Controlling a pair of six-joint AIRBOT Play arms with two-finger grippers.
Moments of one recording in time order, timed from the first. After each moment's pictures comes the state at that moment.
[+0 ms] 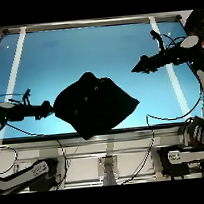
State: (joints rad) left arm 0.36 -1.31 0.76 0.77 -1.10 -1.12; right arm -0.08 -1.51 1.47 -0.73 1.39 1.26
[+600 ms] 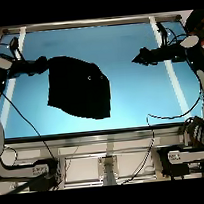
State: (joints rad) left arm 0.09 -1.52 1.44 0.93 -0.87 -1.38; right arm -0.07 -1.51 1.47 -0.71 1.20 1.25
